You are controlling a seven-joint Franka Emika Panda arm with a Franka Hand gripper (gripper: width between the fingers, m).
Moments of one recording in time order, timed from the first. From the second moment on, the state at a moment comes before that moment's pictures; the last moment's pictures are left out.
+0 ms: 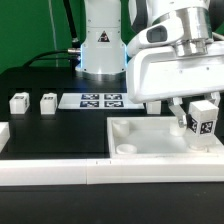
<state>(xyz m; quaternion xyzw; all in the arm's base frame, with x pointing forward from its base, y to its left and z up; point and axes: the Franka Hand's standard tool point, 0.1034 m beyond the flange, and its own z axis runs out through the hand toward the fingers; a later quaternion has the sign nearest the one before) 0.620 0.118 0.068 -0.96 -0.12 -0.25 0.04</state>
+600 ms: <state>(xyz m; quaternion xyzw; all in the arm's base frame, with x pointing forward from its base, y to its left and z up) 0.618 0.117 0.067 -0.95 -0.10 -0.28 0.04</state>
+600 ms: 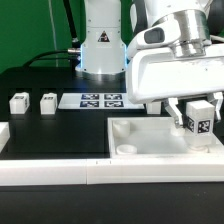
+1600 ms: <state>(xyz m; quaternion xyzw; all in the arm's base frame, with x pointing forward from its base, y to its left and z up) 0.621 0.108 0.093 -0.96 -0.10 -0.25 0.04</state>
